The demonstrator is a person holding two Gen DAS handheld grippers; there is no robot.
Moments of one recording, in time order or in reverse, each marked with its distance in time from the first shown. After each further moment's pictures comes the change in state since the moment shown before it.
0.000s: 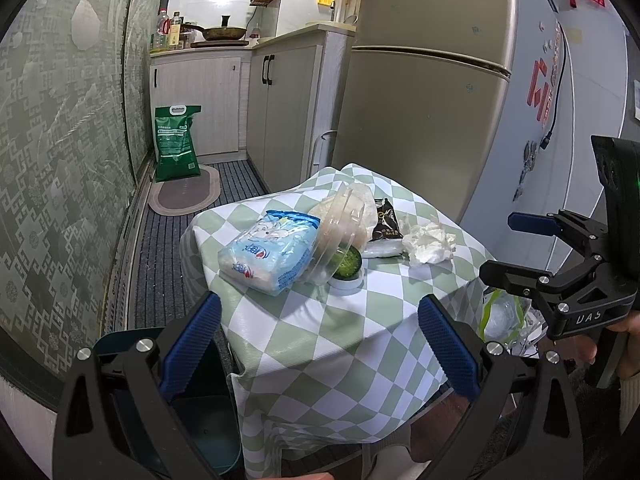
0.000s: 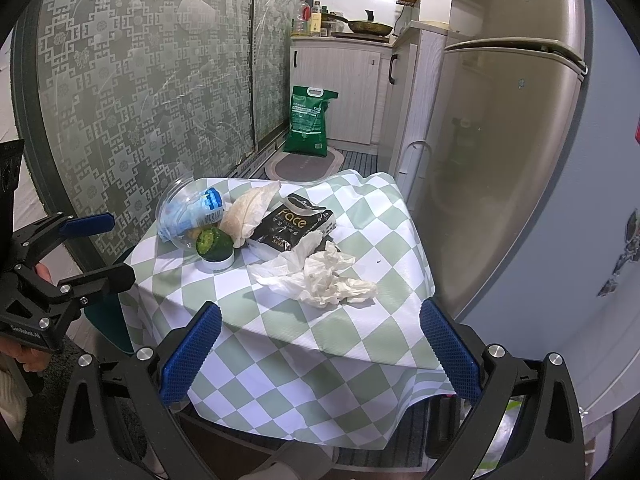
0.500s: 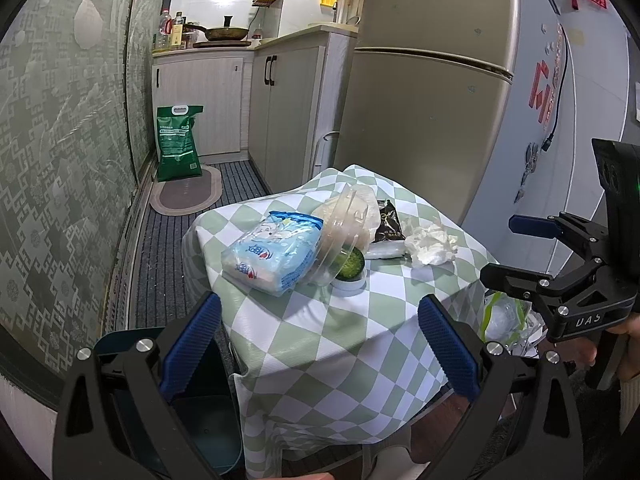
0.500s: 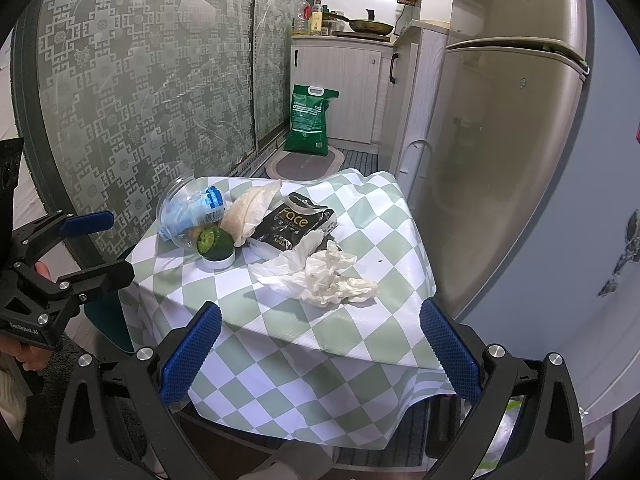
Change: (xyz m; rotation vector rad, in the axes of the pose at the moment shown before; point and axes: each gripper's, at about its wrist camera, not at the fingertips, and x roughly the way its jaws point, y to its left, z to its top) left arm -0.001 0.002 0.001 0.000 0.000 0.004; right arm 0.002 -0.002 0.000 -0.002 0.000 0.000
